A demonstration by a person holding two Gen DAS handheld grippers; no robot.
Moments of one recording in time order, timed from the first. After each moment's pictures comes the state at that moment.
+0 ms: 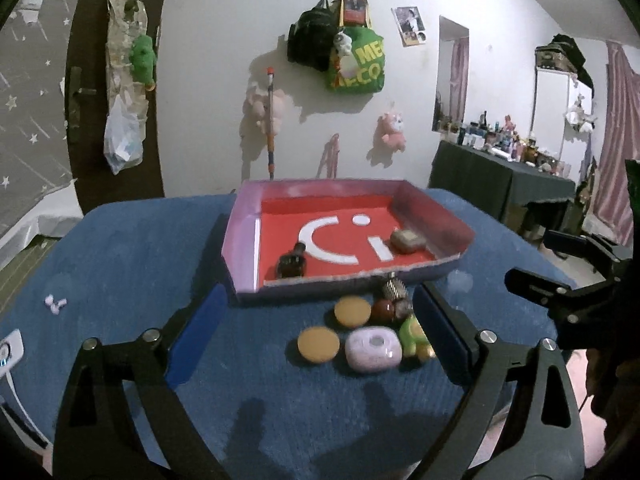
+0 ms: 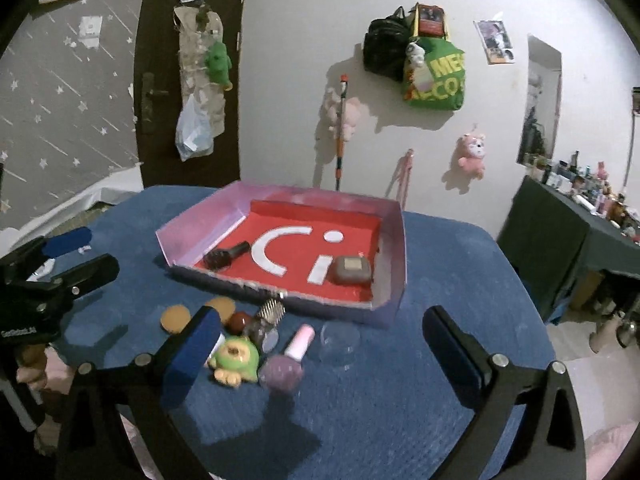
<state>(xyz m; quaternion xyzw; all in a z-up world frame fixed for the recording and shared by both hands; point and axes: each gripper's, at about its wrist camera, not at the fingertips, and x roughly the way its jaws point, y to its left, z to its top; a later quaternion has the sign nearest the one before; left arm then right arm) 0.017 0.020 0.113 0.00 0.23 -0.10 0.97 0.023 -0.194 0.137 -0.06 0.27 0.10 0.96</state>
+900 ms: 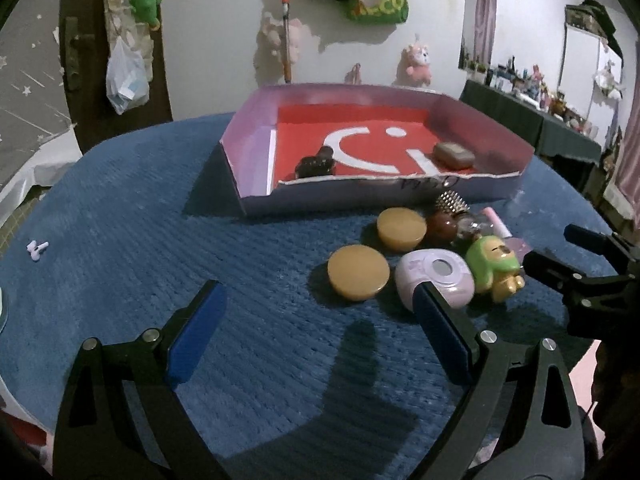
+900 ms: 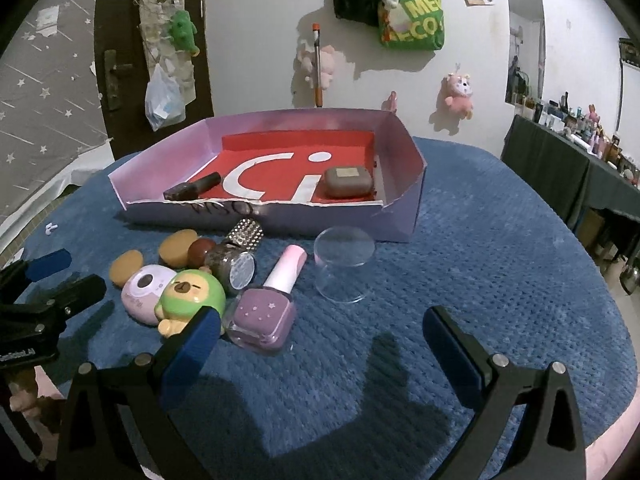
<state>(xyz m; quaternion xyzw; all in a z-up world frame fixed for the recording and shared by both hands) 0.053 0.026 0.045 0.02 0.35 -0.07 0.93 0.049 -0.201 0.052 -0.01 0.34 0.08 0.94</state>
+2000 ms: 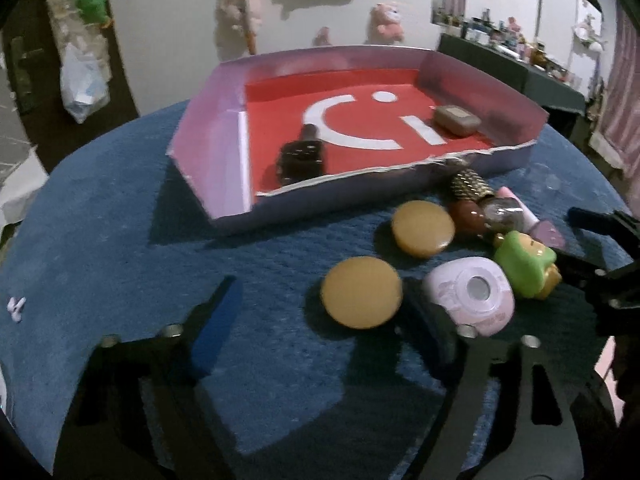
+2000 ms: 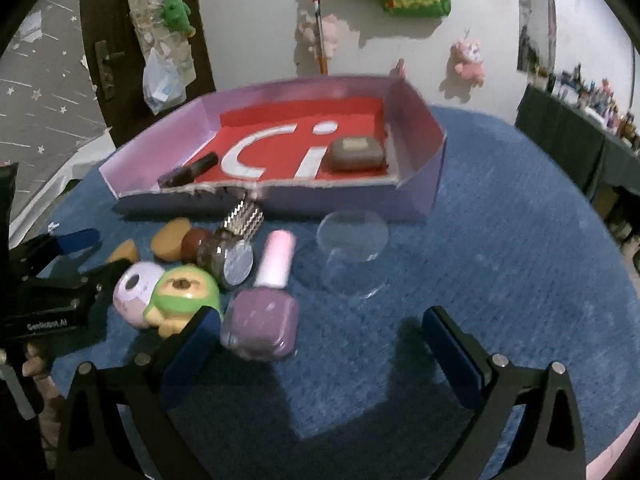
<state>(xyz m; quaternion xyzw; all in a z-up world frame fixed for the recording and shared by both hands) 0.105 0.024 0.038 0.08 0.40 -0.13 0.90 0.073 -0.203 0.040 0.01 0.40 0.09 0.91</state>
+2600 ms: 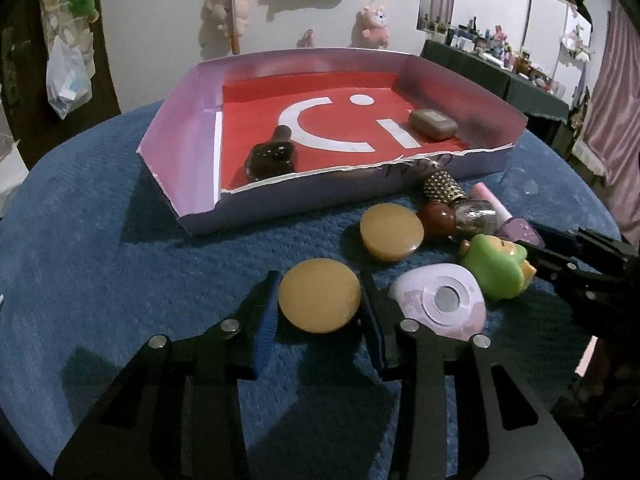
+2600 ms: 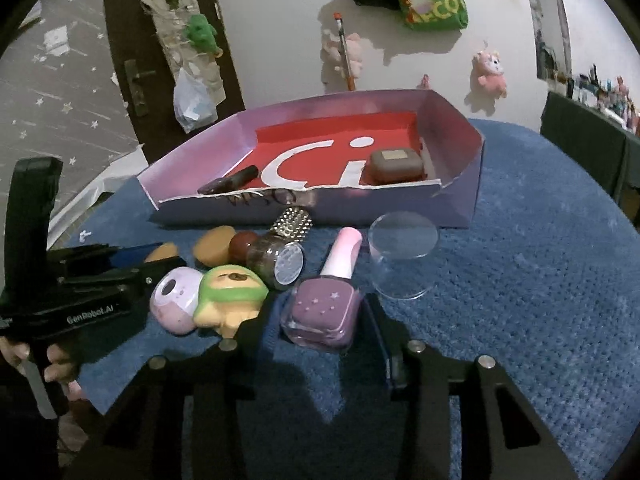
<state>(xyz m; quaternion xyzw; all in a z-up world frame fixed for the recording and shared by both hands) 0.100 0.019 0.037 0.05 0.40 -0.16 0.90 0.058 -0.191 0.039 0.04 0.36 0.15 0.92</state>
